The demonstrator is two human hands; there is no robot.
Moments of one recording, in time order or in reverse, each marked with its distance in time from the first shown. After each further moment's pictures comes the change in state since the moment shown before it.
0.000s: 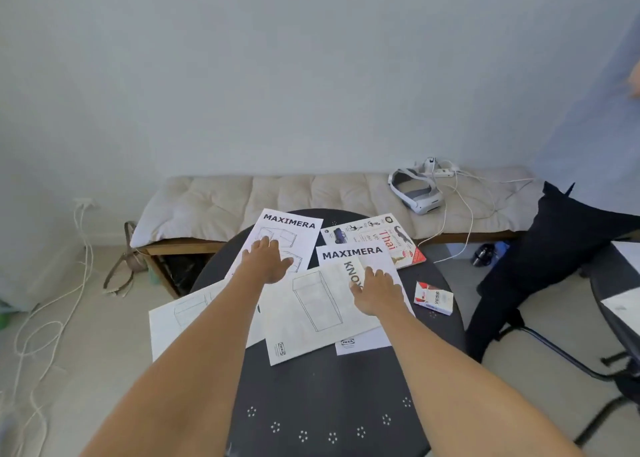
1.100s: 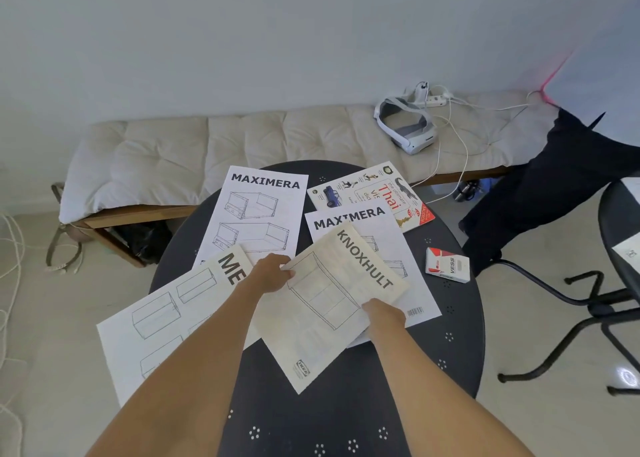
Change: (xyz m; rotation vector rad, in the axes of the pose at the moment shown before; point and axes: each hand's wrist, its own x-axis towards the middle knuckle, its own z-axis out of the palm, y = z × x) left_hand 0.114 -0.022 0.124 -0.456 -0.317 0.090; right_hand 0.044 -0.004 0.101 1.380 -0.093 1.084
